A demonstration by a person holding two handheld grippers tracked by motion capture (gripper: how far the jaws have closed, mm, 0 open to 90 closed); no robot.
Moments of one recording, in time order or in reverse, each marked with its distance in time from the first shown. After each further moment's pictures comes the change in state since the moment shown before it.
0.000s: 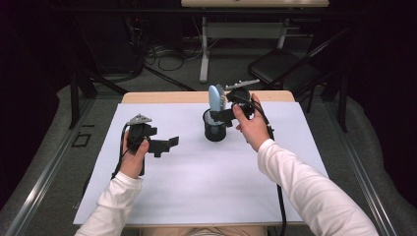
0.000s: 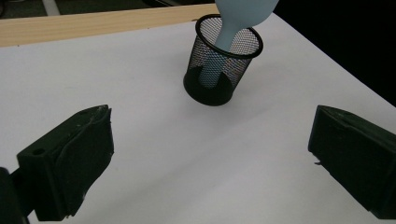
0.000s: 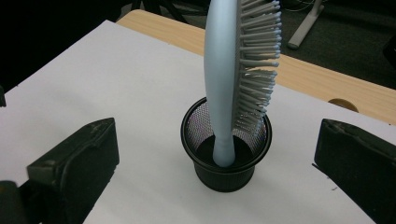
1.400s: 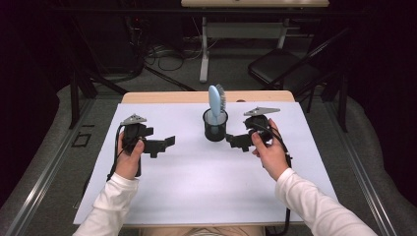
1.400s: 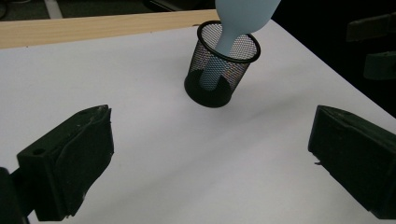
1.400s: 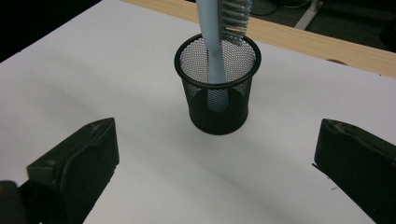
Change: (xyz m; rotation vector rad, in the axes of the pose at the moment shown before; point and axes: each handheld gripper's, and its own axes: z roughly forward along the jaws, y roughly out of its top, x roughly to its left) left arm 0.000 0.000 -0.012 -0.019 -0.004 -0.018; right arm -0.012 -0.076 -0.033 -0.031 0.007 -0.005
